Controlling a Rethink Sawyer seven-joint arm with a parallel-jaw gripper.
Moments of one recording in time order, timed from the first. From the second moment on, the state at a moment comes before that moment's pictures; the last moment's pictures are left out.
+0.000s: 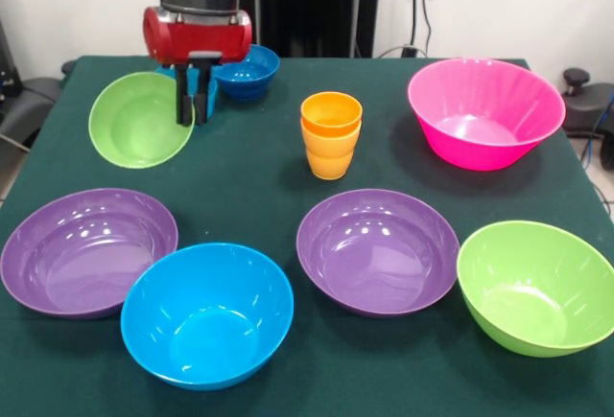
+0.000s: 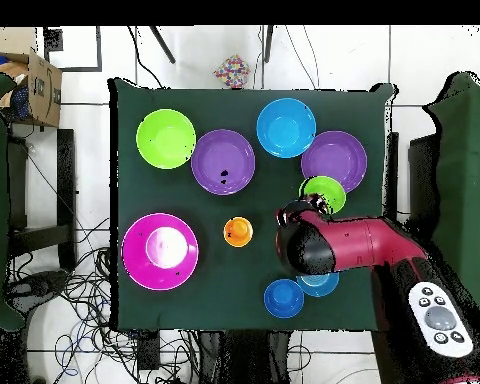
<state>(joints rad) -0.68 -0.76 0.34 1.81 -0.70 0.28 1.42</state>
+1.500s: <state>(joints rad) -0.74 -1.04 0.57 2.04 -0.49 0.33 1.42</state>
